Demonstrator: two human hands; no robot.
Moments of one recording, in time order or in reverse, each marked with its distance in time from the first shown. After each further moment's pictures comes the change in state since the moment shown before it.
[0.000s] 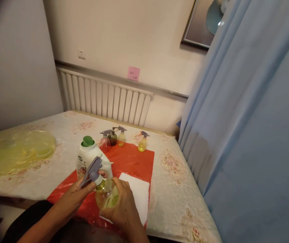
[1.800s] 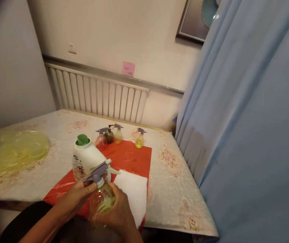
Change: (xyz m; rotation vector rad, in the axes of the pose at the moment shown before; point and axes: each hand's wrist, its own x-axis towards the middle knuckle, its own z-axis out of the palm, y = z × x) left_hand 0.004 -0.008 0.009 -0.227 -0.156 -0.149; right_hand -0.014 0.010 0.012 0.500 -0.156 0.237
